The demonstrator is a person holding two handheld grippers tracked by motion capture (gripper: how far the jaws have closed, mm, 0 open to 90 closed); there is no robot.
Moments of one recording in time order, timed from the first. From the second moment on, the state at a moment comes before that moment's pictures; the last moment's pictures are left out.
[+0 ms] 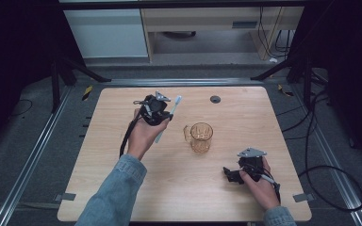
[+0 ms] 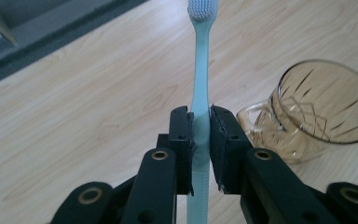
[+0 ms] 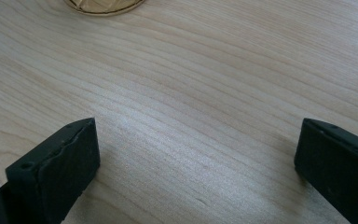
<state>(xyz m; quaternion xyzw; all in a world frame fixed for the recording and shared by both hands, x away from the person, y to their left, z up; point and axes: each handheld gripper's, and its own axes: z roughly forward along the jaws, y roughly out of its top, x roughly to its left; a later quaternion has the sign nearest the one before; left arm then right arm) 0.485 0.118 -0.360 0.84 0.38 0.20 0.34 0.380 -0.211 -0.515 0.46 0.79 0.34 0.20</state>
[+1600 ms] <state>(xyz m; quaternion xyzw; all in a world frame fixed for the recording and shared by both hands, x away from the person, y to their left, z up) 0.478 0.109 -0.373 0.69 0.35 0.30 0.55 0.381 -0.211 -0.515 0.46 0.80 0.34 0.20</state>
